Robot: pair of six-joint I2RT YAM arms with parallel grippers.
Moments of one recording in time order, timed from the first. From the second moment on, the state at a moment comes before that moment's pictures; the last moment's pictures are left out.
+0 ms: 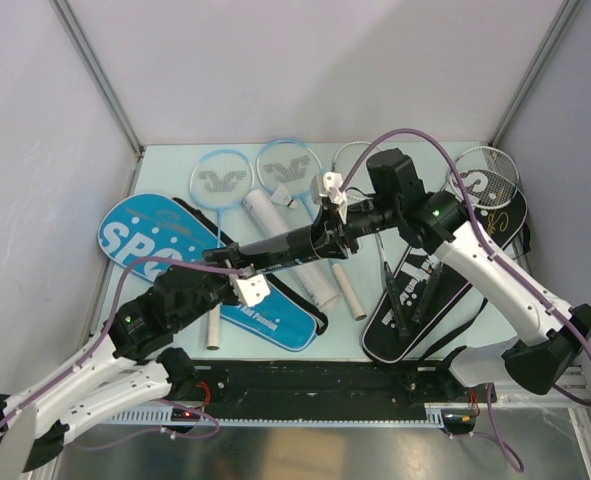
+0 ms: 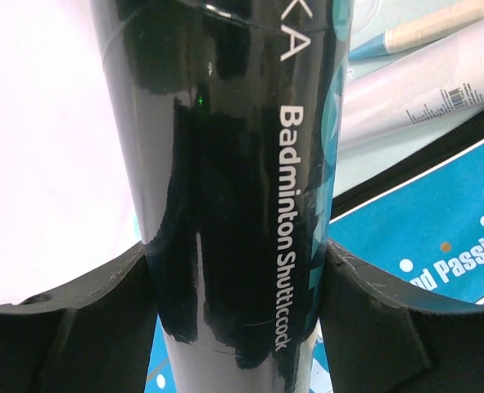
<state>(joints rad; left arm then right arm) -0.90 0.59 0.73 -0.49 -0.16 0.76 0.71 1.36 1.50 -0.68 -0.93 -0.48</state>
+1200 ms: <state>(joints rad) -0.91 0.76 0.88 0.07 -0.06 -0.16 0.85 1.08 0.88 0.26 -0.40 0.38</state>
